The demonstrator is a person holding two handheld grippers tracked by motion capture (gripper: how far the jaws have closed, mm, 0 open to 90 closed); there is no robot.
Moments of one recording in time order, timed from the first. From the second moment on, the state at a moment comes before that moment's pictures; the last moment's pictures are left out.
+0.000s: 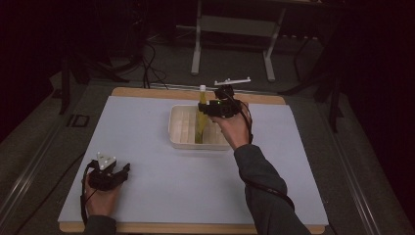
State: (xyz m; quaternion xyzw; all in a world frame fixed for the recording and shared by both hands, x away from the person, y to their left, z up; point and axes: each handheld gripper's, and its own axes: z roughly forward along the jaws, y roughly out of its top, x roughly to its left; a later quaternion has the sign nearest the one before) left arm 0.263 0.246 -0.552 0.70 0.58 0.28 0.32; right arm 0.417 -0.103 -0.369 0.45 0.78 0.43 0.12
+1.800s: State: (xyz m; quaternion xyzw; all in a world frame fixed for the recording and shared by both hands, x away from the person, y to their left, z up) left arm 0.261 0.244 -0.552 0.70 0.57 0.28 0.33; right arm 0.353 -0.198 -0.432 0.39 0.82 0.39 0.16
